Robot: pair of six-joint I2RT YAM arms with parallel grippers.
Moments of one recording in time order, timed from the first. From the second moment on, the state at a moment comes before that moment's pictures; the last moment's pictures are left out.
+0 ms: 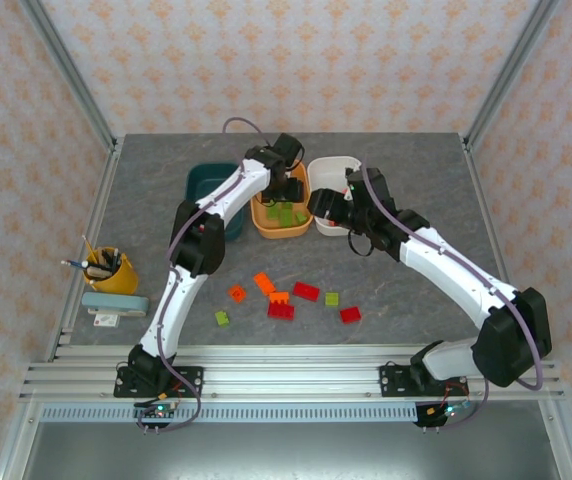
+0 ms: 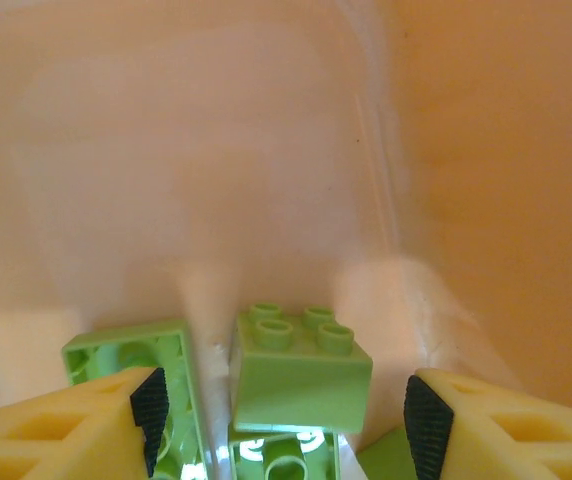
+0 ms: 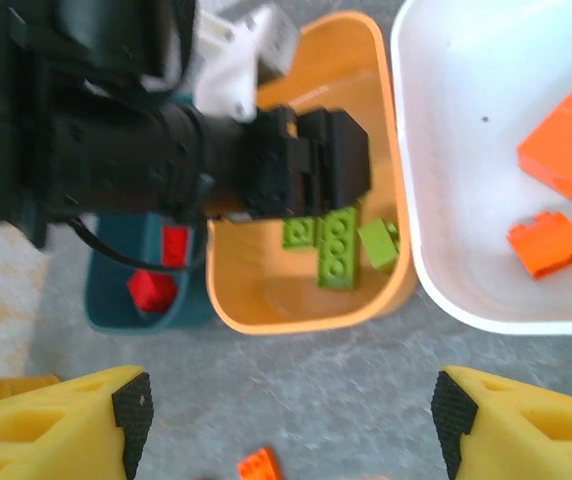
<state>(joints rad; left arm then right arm) -0.44 2.49 2.32 -1.04 0.00 -0.47 0.55 1.35 1.09 -0.39 -0.08 0.69</state>
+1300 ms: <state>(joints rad) -0.37 0.45 0.86 -1.27 -0.16 -1.07 1.08 2.17 1.72 -0.82 -0.11 0.38</state>
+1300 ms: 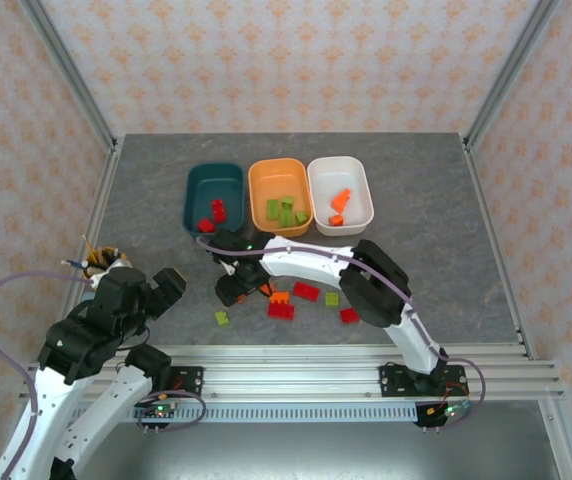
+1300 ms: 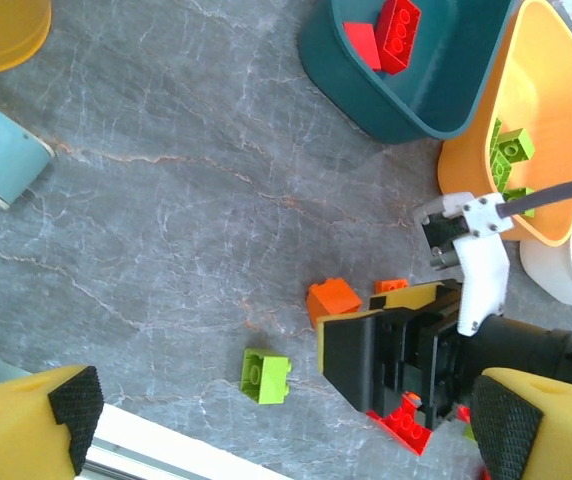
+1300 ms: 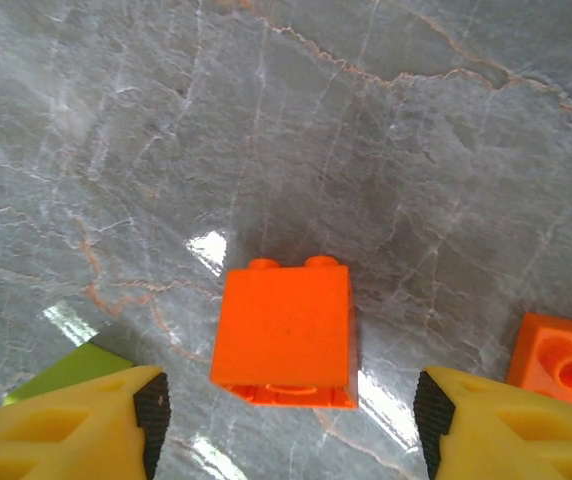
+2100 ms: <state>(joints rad) -0.37 0.65 0.69 -0.84 0.16 -1.07 0.85 1.92 1.69 -0.85 0.02 0.42</state>
